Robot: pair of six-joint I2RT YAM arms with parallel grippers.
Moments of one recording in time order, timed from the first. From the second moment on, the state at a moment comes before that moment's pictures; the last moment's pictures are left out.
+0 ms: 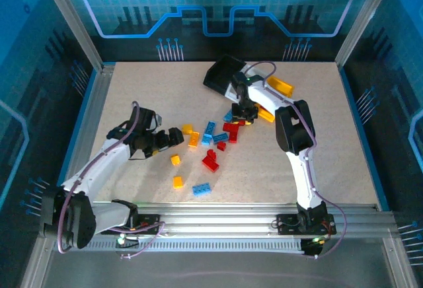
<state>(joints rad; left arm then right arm) -0.21 1.20 0.81 -0.67 0.31 -0.61 0.41 2.33 1.93 -1.10 -0.06 0.47</state>
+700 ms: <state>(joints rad) -0.21 1.20 0.80 -0.64 0.31 -0.65 0.35 2.05 1.83 -1.09 -0.08 0.47</state>
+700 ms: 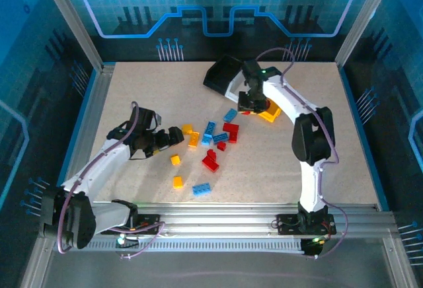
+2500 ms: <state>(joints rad) -0.24 1.58 1.06 -0.80 0.14 -0.27 0.48 1.87 1.63 -1.03 -0.24 0.42</state>
